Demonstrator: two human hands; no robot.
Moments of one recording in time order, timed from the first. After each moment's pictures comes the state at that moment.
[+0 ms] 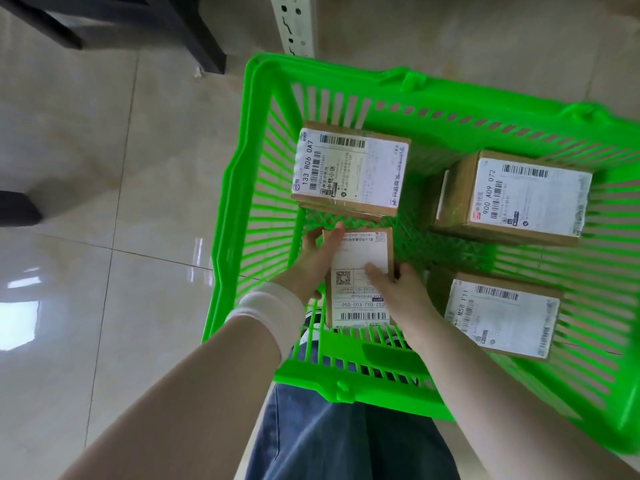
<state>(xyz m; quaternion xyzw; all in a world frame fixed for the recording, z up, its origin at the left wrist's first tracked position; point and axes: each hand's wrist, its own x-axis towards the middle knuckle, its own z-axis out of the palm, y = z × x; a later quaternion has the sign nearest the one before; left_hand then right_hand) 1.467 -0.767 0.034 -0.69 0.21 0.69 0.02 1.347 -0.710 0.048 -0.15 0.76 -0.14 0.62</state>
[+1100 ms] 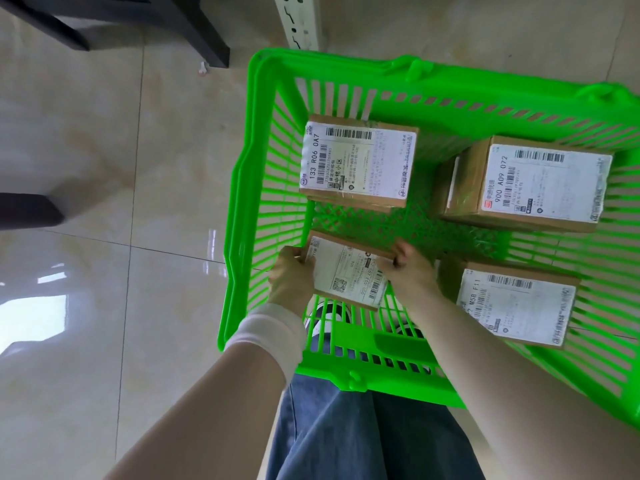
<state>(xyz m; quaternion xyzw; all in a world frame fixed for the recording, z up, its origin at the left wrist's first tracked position) 1.498 -0.752 0.037 -0.81 0.33 0.48 0.11 1.348 -0.717 0.040 -0.16 0.77 -0.11 0.61</state>
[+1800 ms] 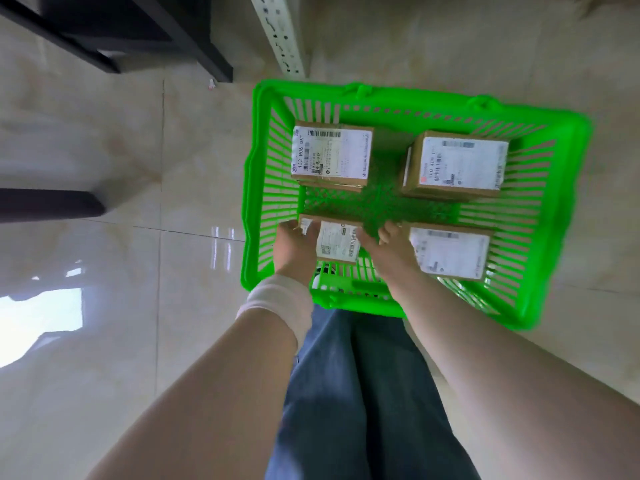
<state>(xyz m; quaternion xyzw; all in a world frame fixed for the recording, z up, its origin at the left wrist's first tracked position) 1.460 -0.749 0.174 -0.81 0.27 0.52 -0.02 1.345 -0.709 0.159 -0.13 0.76 -0.13 0.62</state>
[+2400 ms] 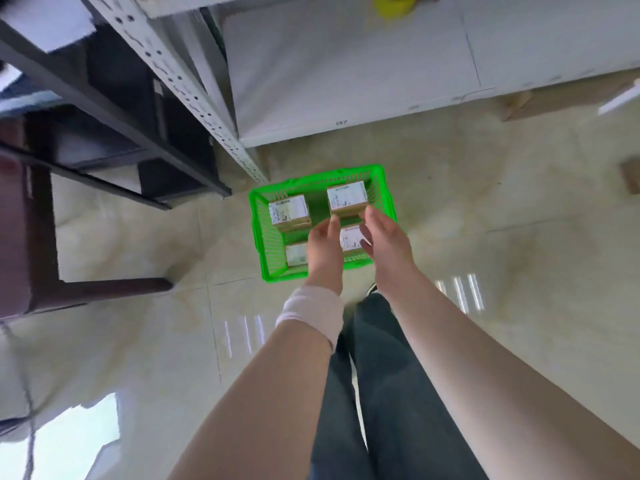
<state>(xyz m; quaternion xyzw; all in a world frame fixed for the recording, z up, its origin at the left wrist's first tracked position) 1.372 -0.639 0.566 -0.69 0.33 0.63 -0.13 1.308 -0.600 0.588 0.02 0.71 -0.49 0.50</state>
